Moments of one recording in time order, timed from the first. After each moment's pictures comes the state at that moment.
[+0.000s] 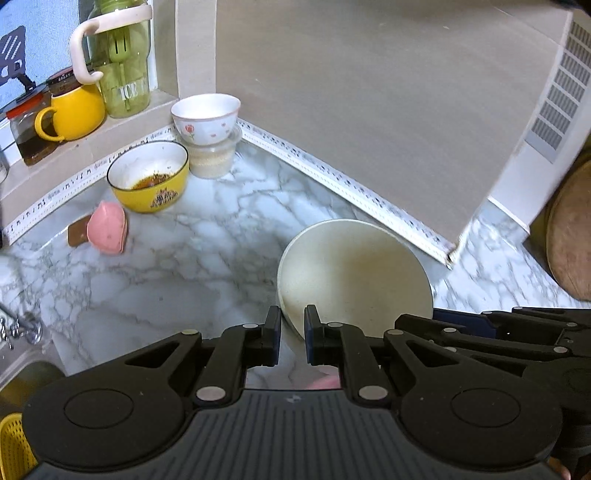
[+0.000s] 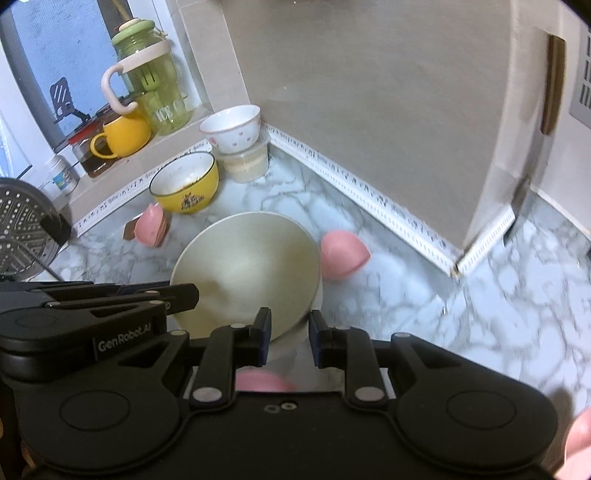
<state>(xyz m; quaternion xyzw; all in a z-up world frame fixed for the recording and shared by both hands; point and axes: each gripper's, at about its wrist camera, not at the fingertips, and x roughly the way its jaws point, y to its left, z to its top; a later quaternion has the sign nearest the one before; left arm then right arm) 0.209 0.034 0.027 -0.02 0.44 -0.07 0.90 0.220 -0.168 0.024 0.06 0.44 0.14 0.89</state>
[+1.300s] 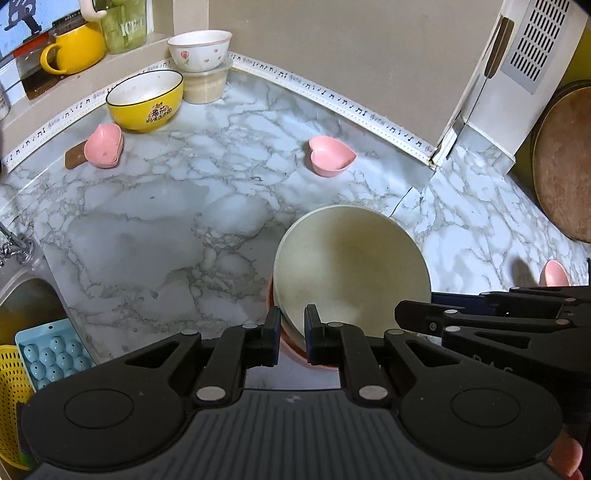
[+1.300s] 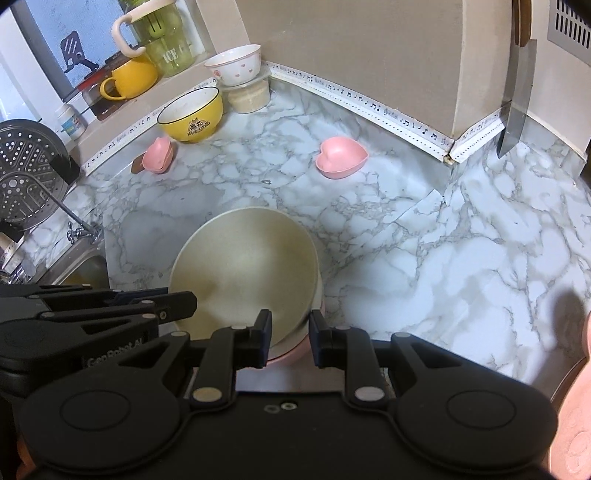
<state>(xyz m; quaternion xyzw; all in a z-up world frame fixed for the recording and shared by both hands) 0.139 0.029 -0.009 -0.01 0.49 -0.08 0.87 0.155 -0.175 -0.014 0.07 0.49 0.15 0.86</state>
